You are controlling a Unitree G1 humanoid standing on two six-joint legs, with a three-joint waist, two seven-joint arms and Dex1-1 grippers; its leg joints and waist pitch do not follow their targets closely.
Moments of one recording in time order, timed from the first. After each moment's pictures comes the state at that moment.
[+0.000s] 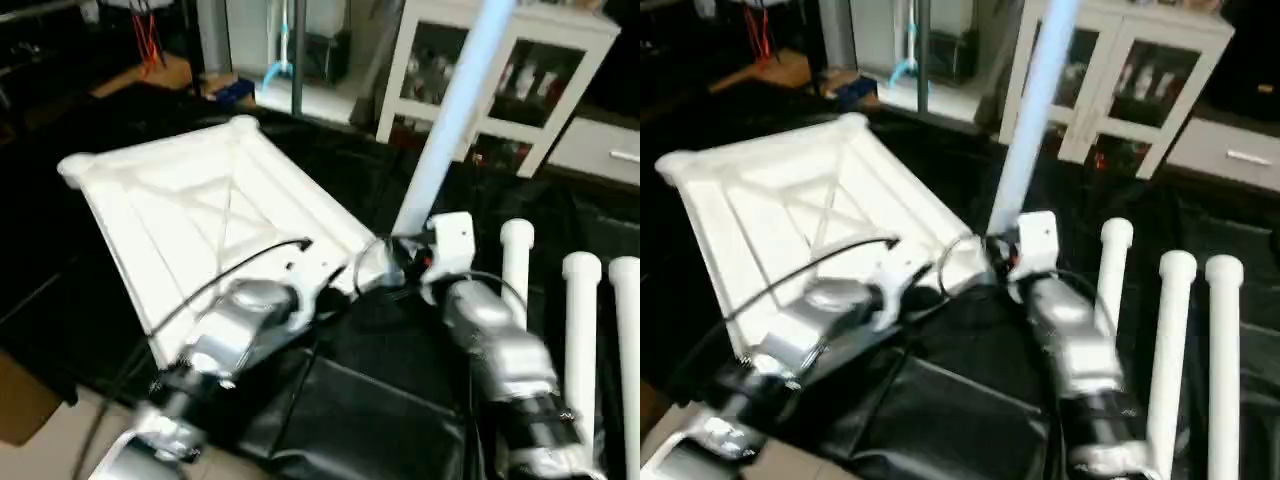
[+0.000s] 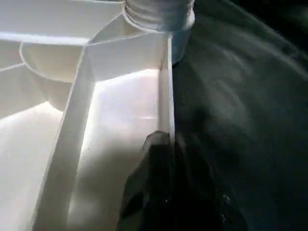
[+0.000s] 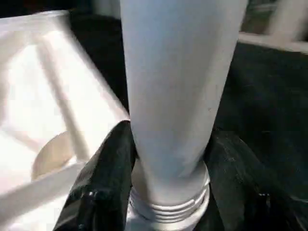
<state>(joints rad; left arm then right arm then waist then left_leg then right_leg) -0.52 0.10 -0.32 0.31 0.00 0.62 -0.58 -0.40 -0.02 0.01 0.36 0.10 0.26 -0.03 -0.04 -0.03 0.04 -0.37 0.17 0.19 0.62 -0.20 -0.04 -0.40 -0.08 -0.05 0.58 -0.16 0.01</state>
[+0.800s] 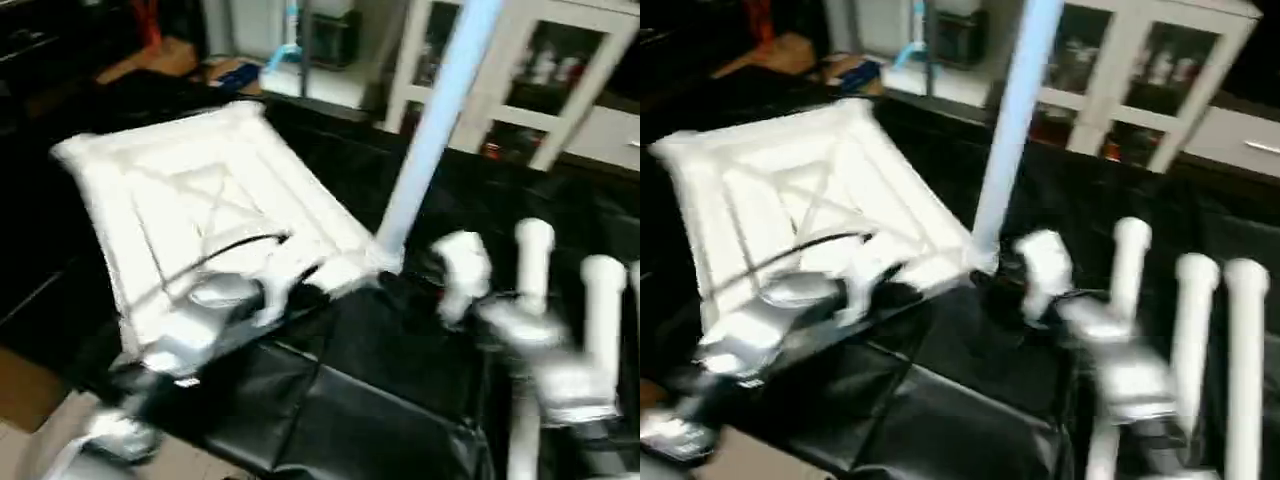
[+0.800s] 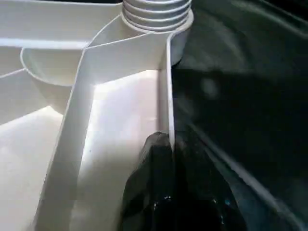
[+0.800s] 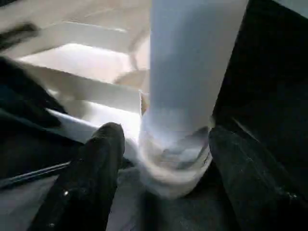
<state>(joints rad) -0.46 0.40 -0.35 0.19 -0.05 0.44 -0.97 -0.26 -0.45 0.08 0.11 0.29 0.29 0.77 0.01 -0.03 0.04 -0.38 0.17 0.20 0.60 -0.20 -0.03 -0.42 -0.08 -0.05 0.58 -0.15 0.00</state>
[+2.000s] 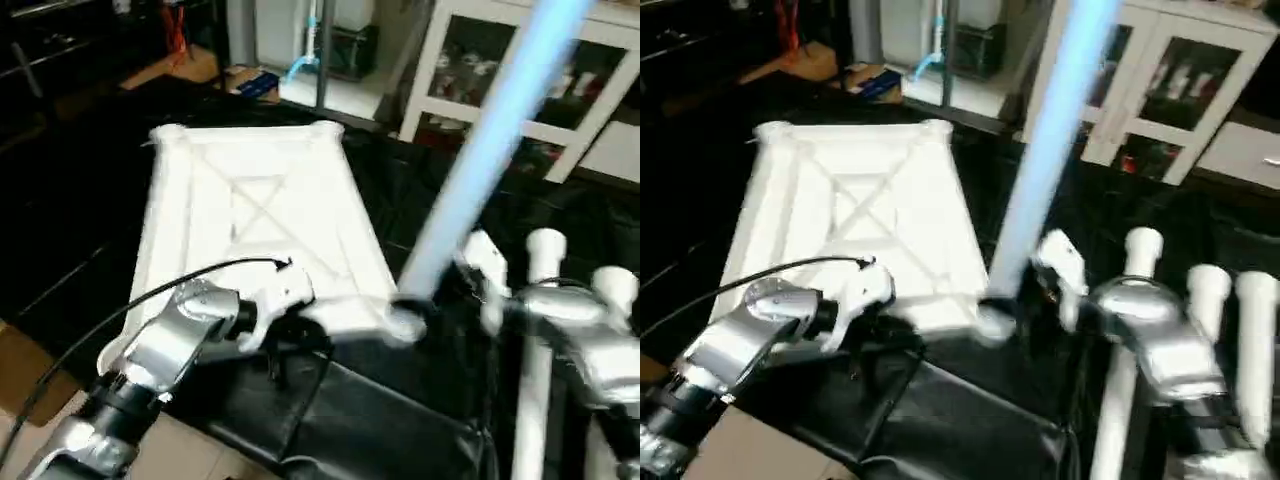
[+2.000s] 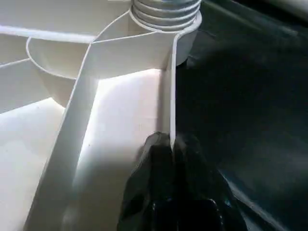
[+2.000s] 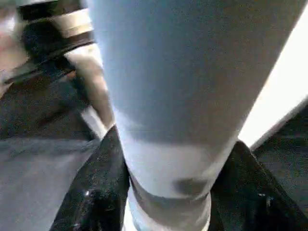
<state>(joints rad) -0.45 0.39 -0.38 0.18 -0.06 0.46 -1.02 -0.34 -0.47 0.10 0.24 0.31 0.29 0.90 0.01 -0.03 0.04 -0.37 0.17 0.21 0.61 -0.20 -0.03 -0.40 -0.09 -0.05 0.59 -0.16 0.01</state>
